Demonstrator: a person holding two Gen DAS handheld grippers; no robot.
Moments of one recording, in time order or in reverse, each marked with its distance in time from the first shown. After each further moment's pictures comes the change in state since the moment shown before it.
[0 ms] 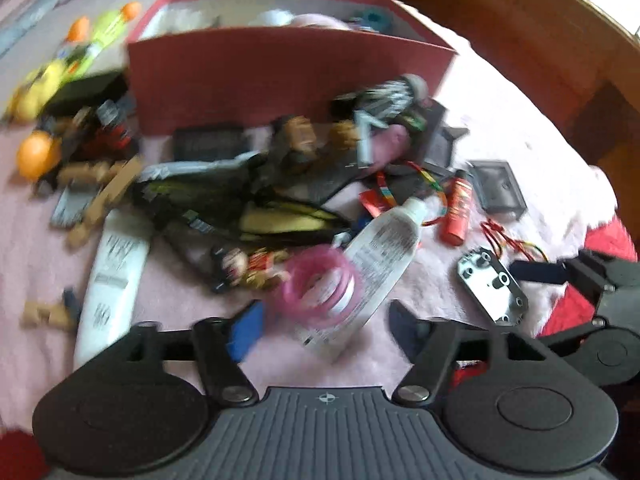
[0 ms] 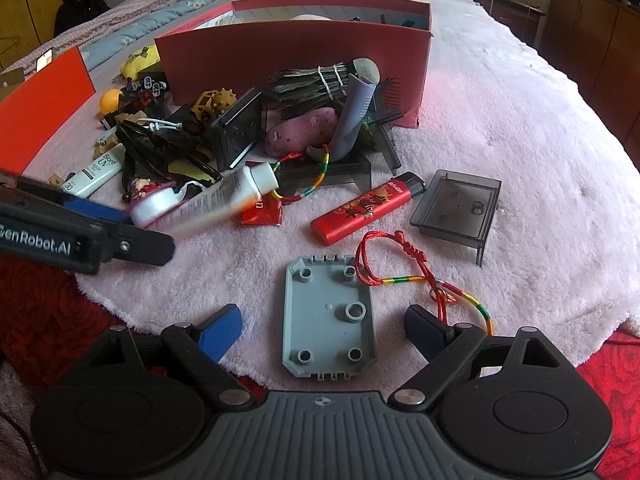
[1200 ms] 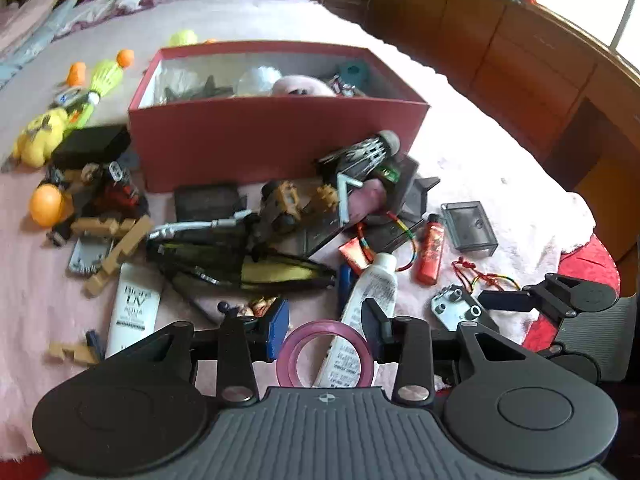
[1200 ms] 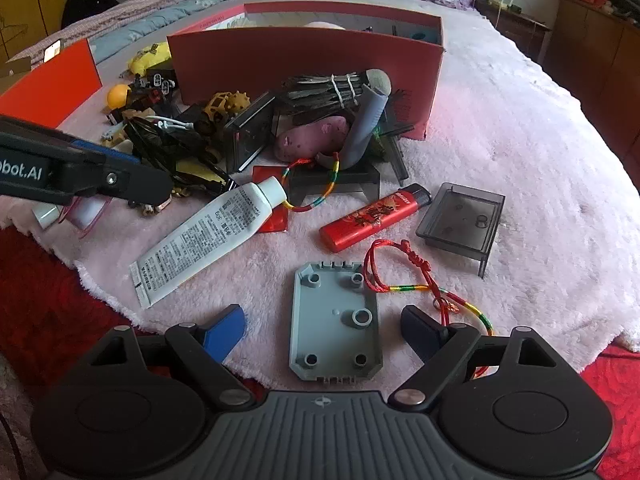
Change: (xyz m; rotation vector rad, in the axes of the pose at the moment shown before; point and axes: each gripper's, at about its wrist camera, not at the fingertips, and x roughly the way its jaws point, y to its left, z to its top) left arm -0.034 0.009 0.001 -0.012 -0.111 -0.012; right arm -0.004 0.008 0.001 -0.035 -0.016 -0.012
